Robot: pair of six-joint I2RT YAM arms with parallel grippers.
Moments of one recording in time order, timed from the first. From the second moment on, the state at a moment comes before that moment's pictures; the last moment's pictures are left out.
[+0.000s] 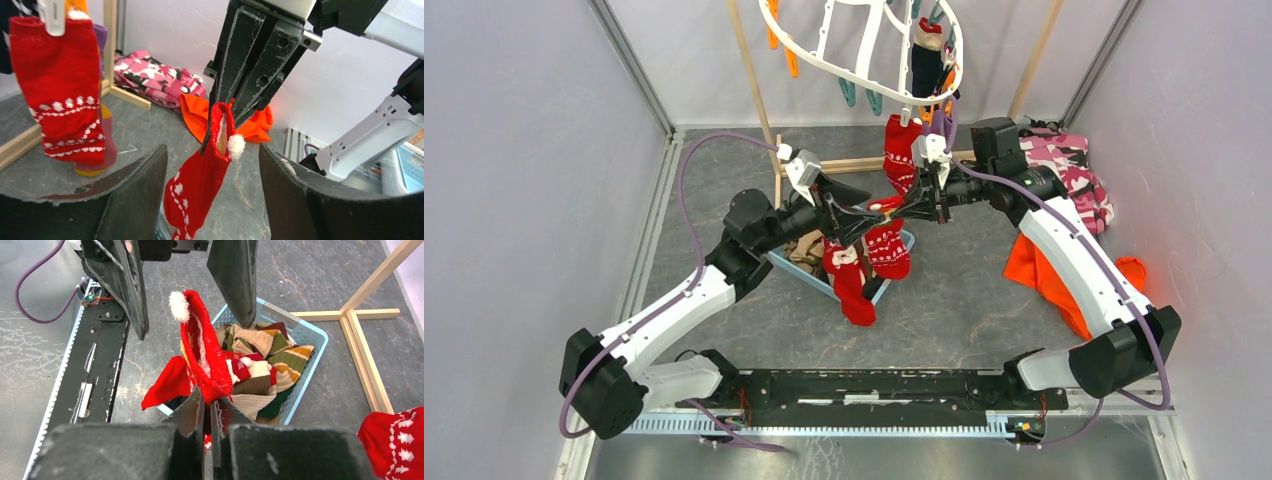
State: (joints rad) left arm -0.67 1.11 0.86 0.46 0.48 -0.38; right arm 0.38 1.38 1.42 -0.68 -1.12 -0.63
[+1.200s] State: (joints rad) left arm -0.66 1.08 0.71 0.74 0.50 -0.46; right arm 0.36 1.38 1.37 -0.38 -1.36 -0.25
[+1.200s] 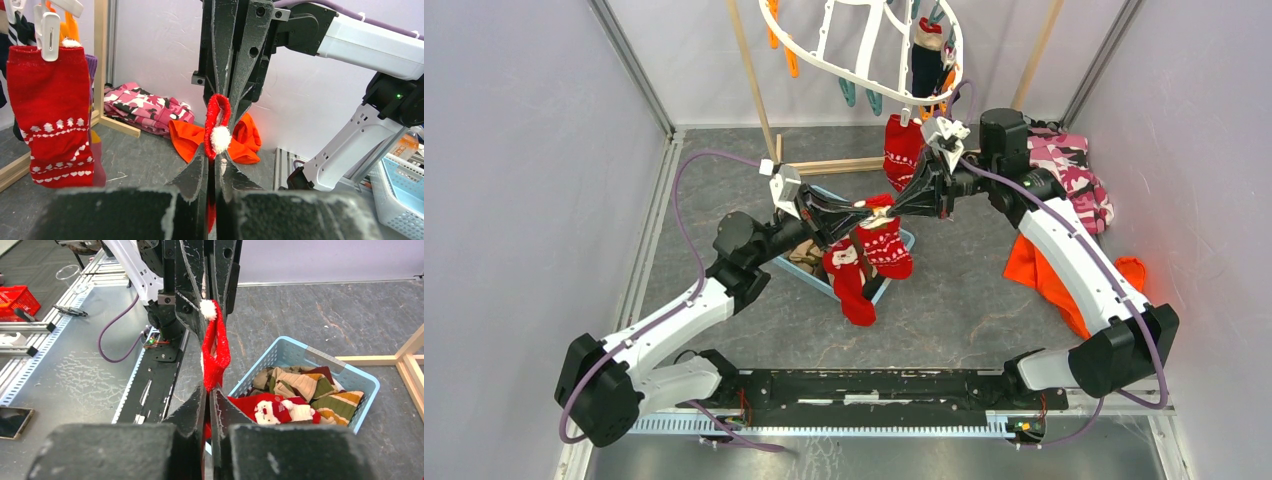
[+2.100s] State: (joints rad) left arm -0.40 1.24 1.00 0.47 0.41 -0.74; right arm 0.32 1.39 1.50 -0.58 -0.82 -0.42
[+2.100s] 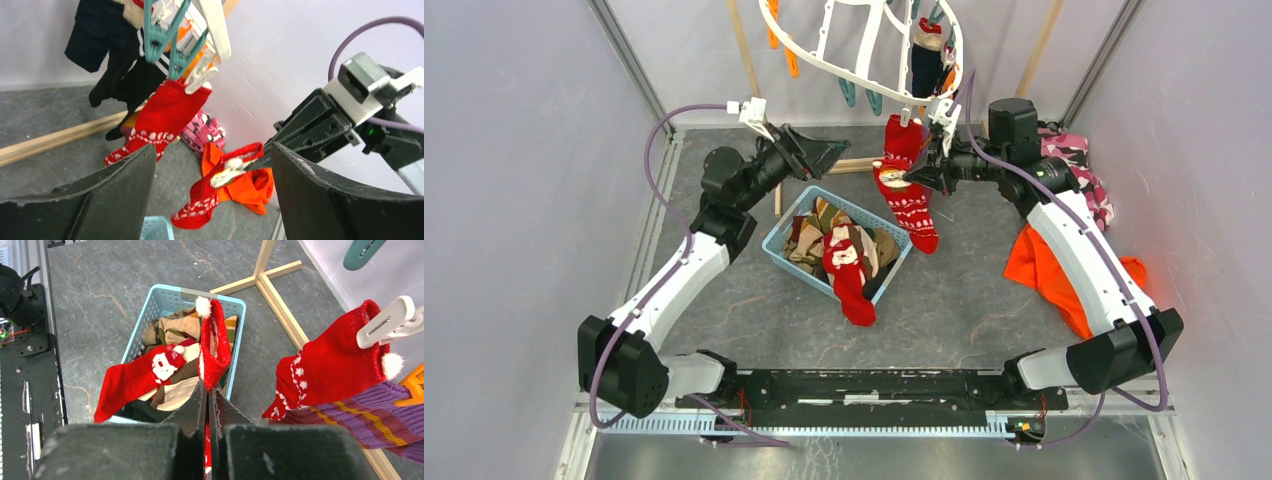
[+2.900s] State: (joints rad) left arm -0.60 1.55 1.48 0.03 0.03 -0.63; right arm 0.29 1.39 1.41 -0.46 -0.84 -0.28
